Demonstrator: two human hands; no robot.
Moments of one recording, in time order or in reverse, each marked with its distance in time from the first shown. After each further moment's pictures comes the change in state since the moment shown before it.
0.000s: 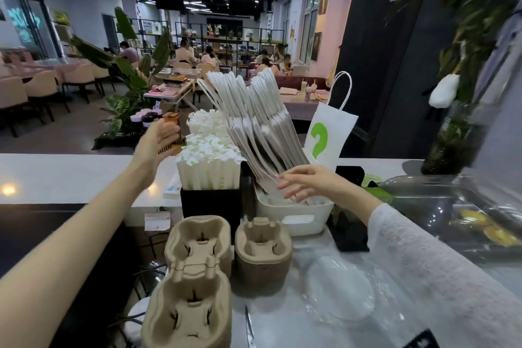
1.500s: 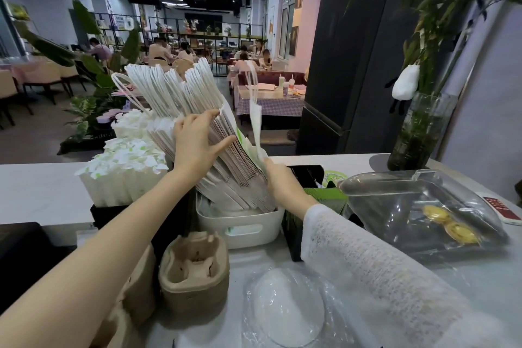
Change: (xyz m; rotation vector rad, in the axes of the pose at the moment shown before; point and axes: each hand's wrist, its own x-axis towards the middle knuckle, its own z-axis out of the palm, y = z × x) left_hand -0.002 -0.021 0.203 0.908 0.090 0.689; right_hand 0.057 0.067 -0.048 -0.854 0.476 -0.163
